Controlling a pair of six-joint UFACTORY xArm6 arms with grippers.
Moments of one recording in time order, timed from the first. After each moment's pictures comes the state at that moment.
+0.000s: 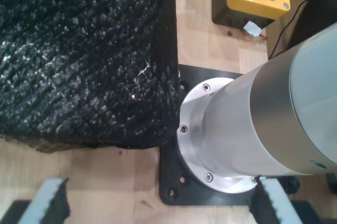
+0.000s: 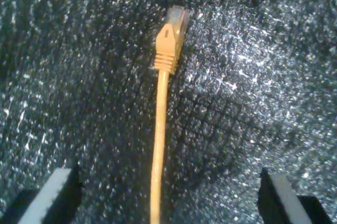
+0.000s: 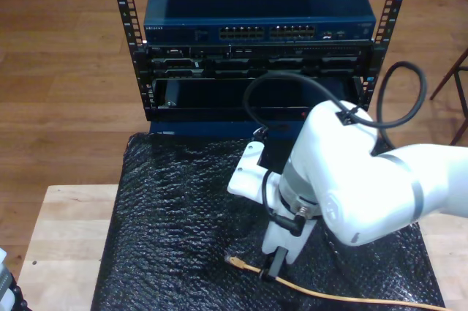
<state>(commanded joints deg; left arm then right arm) 44.8 -28.6 -28.9 -10.9 95.1 -229.4 36.4 -14.9 -34.3 12.7 45.2 -38.8</state>
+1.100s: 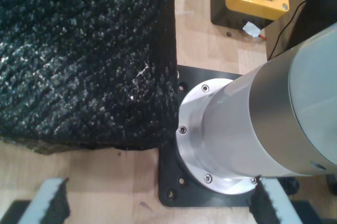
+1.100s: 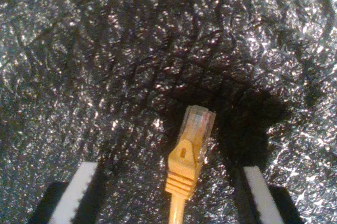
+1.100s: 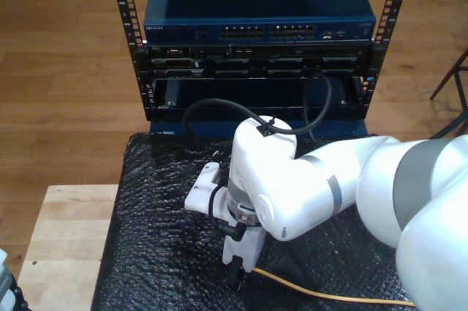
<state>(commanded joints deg) 44.8 -28.6 -28.8 -10.9 95.1 -229.3 40.7 1.7 -44.6 9.9 45.2 -36.6</state>
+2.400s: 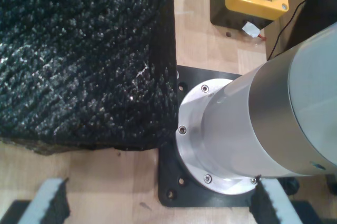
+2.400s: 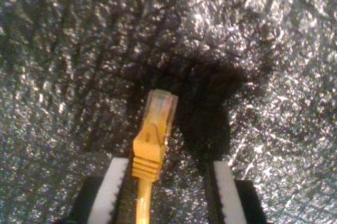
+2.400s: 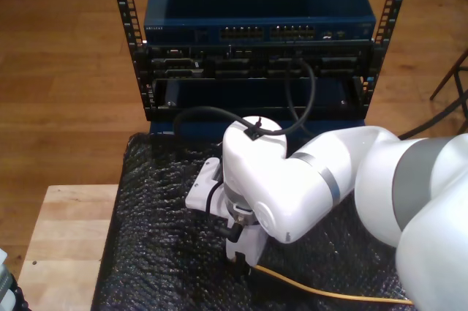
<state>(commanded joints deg) 44.8 -28.6 -28.8 -10.9 95.1 -229.2 41.0 1.8 -45.5 -0.5 45.4 -28.0</state>
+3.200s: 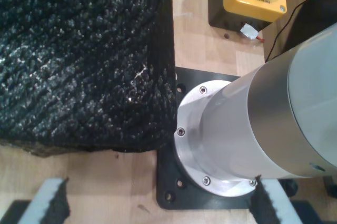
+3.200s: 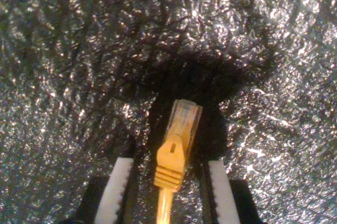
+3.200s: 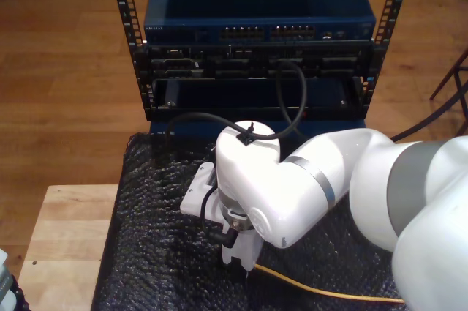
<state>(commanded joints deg) 44.8 -28.0 -28.8 -10.9 95.1 -229.3 42.3 2.0 -45.4 -0.6 45.6 -27.9</state>
